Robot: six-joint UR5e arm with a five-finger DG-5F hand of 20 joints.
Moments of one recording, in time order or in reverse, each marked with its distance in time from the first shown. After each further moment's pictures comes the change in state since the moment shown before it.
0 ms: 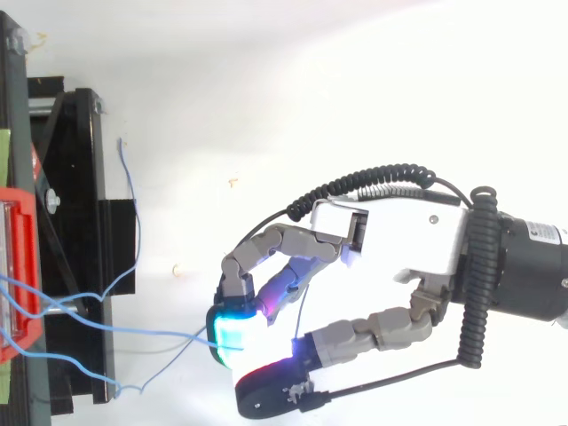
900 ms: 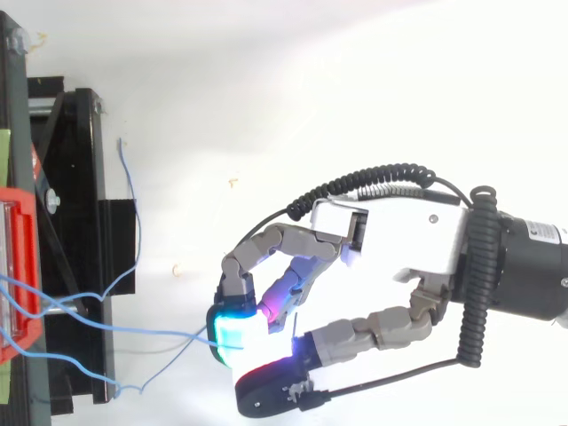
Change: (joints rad) arm 0.000 0.000 0.000 0.001 0.000 0.000
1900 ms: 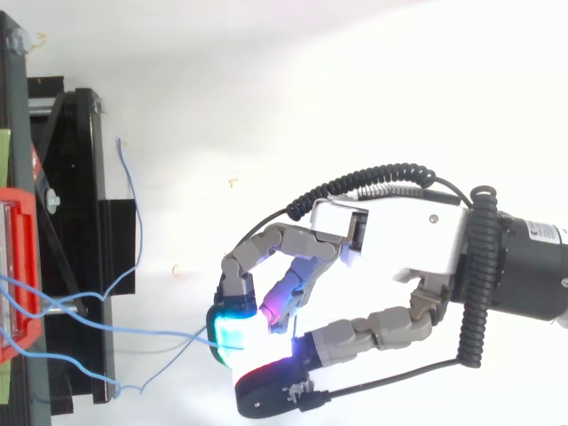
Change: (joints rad) arm 0.000 0.000 0.000 0.001 0.000 0.000
